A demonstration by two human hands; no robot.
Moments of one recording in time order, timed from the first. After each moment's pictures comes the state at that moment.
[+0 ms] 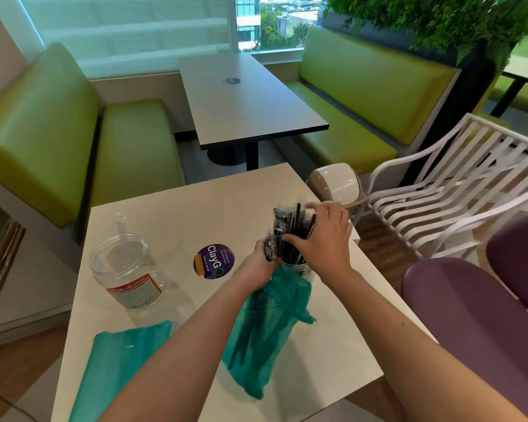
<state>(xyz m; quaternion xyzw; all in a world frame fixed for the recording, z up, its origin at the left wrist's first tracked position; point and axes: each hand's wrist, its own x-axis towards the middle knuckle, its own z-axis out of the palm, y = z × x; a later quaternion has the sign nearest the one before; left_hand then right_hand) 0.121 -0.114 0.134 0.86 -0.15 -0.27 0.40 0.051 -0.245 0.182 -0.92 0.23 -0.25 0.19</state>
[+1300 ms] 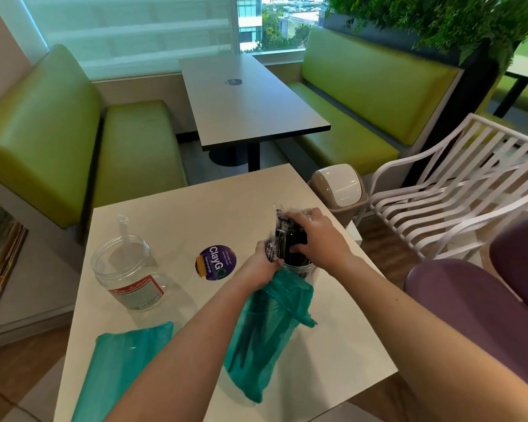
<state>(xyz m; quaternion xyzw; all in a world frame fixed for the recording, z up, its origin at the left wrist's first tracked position) 0.122 -0.115 0.139 0.86 -0.15 -0.29 0.39 0.073 -0.273 0.164 -0.97 0.10 -0.07 0.20</state>
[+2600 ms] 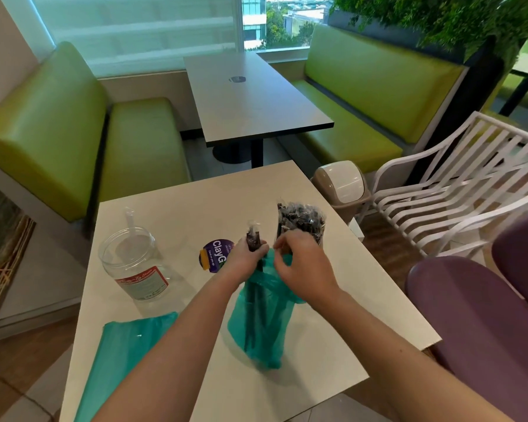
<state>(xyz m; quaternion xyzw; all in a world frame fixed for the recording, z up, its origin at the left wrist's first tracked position) 0.123 -0.085 0.147 0.81 -0.08 -0.25 0.52 0.026 -0.199 0.166 -0.94 0.08 -0.21 0.27</state>
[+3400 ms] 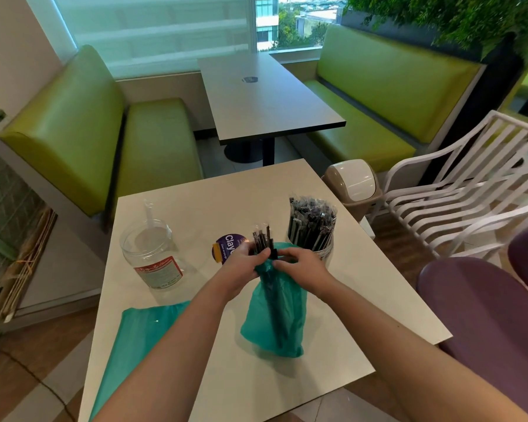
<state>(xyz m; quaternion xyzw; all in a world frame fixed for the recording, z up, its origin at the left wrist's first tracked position) 0.105 -0.045 0.137 0.64 -0.02 -0.35 0.68 0.030 -0.186 0.148 -0.81 0.18 0.03 0.55</state>
